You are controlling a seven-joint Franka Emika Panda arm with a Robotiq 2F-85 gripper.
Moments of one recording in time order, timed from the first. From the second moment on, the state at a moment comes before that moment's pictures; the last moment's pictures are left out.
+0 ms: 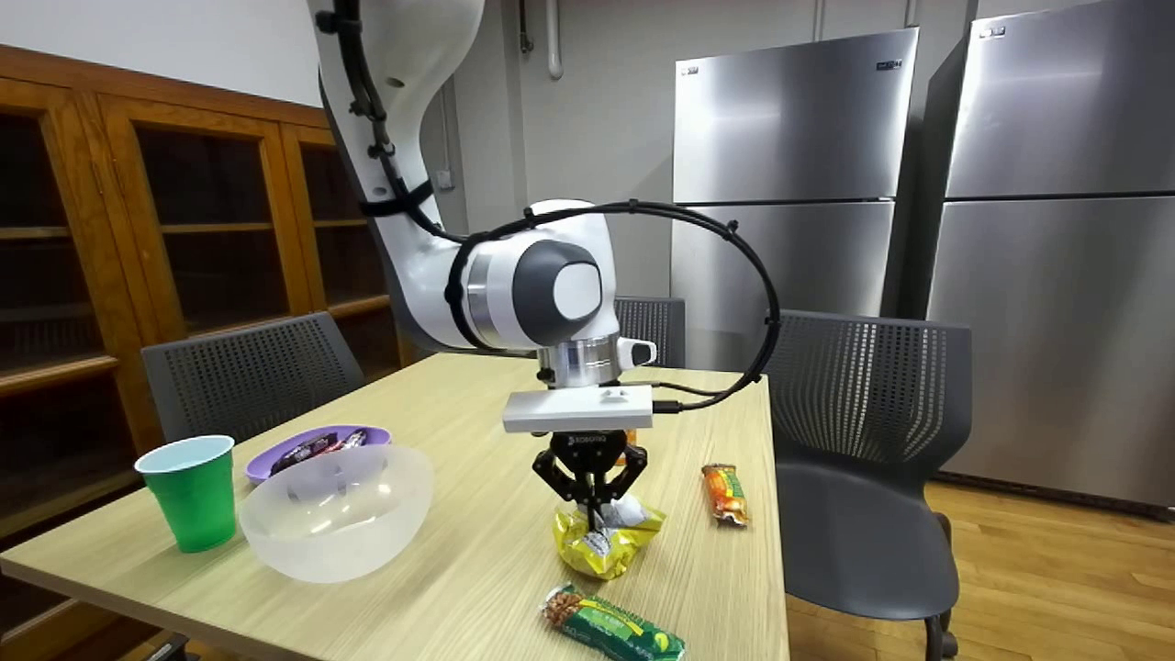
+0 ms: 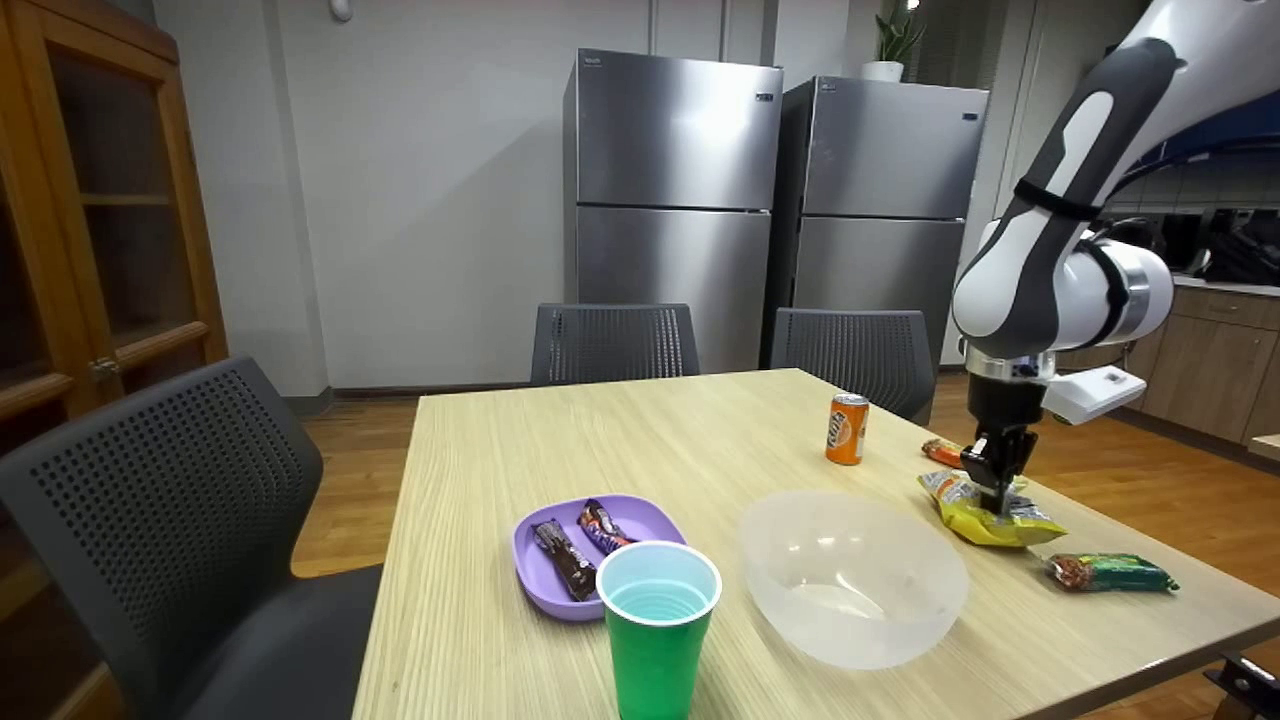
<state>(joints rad) -0.25 0.43 -0.14 -2.35 -0.13 2.77 -0.45</state>
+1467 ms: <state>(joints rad) -0.16 -0.06 -0.06 -2.61 0.07 2.73 -0.83</state>
